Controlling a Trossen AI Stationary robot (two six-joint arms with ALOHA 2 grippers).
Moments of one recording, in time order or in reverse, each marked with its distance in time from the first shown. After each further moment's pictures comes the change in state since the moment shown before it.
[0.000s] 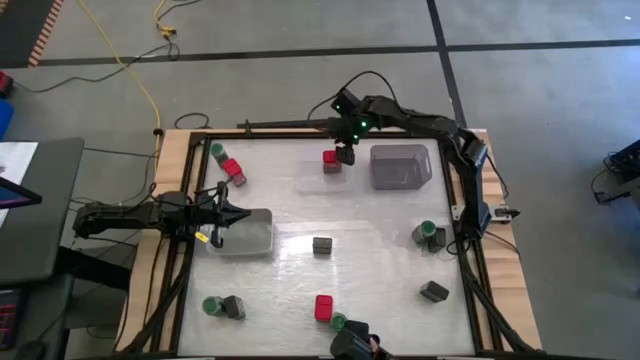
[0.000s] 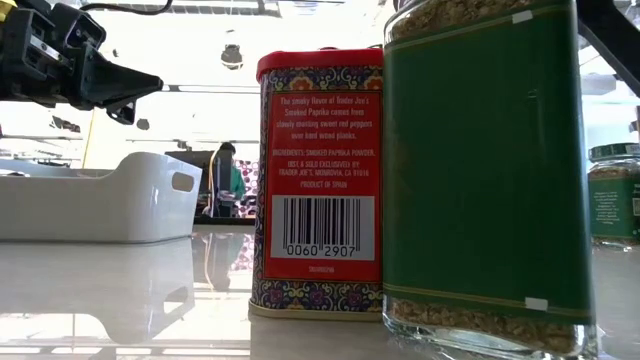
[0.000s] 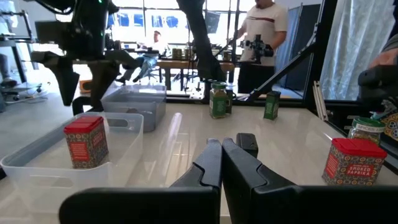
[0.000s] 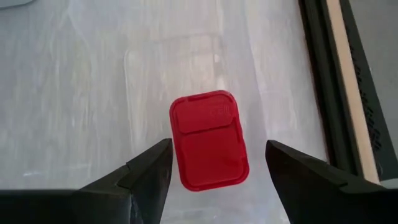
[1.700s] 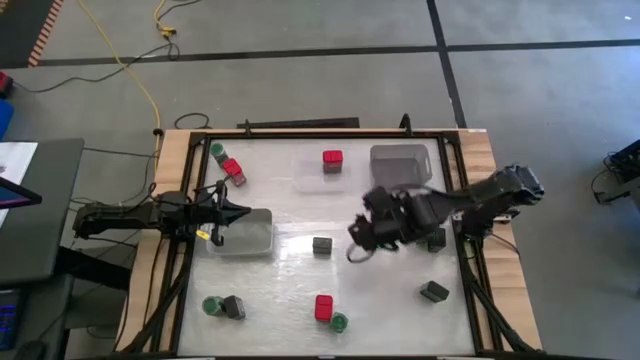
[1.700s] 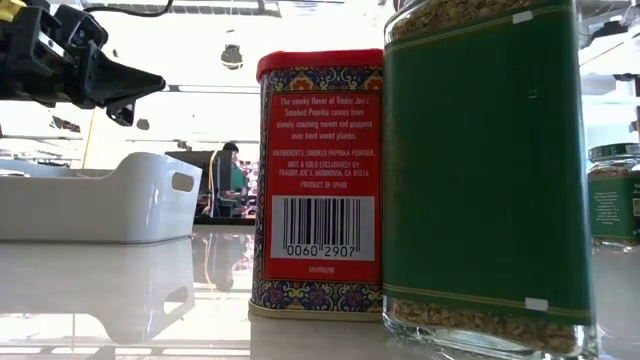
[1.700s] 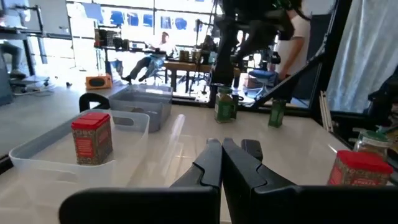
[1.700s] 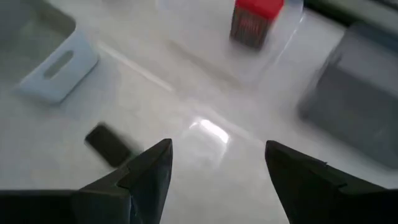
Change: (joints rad) left arm 0.001 0.000 0.000 0.019 -0.031 -0.052; right arm 0.926 -0.434 -0.282 -0.311 0.895 1.594
